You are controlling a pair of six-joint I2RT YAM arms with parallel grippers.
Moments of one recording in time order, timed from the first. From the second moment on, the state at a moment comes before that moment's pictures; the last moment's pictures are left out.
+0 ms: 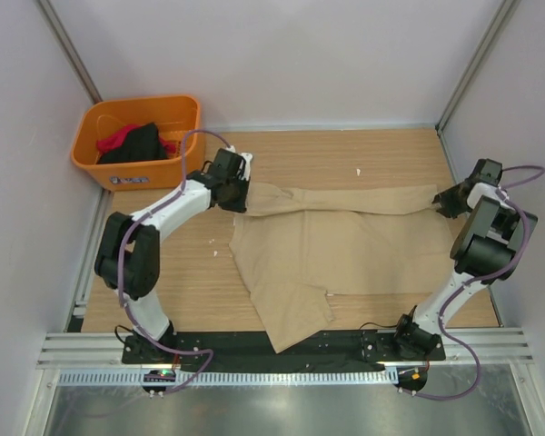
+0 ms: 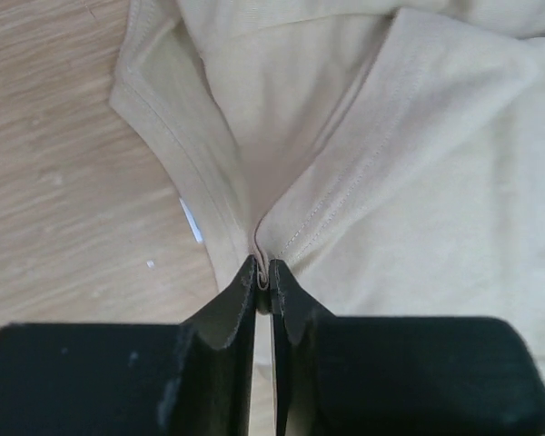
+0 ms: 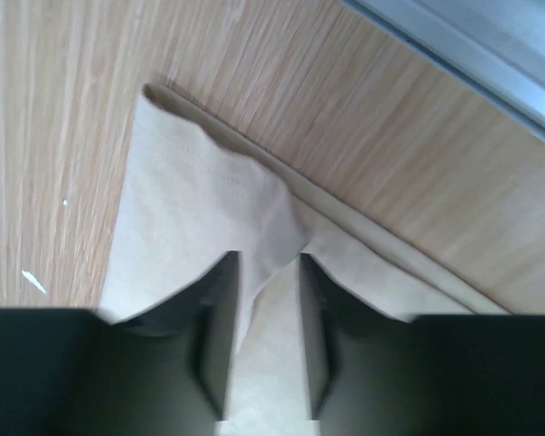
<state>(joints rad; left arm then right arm) -0.46 1.78 1.32 -0.50 0.04 -0.17 -0.52 1.90 1.24 -0.34 -0.13 0.65</state>
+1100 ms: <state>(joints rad) -0.31 2.26 1.93 -0.56 0.08 -0.22 -0.48 2.13 1.63 -0.42 -0.19 0.37</state>
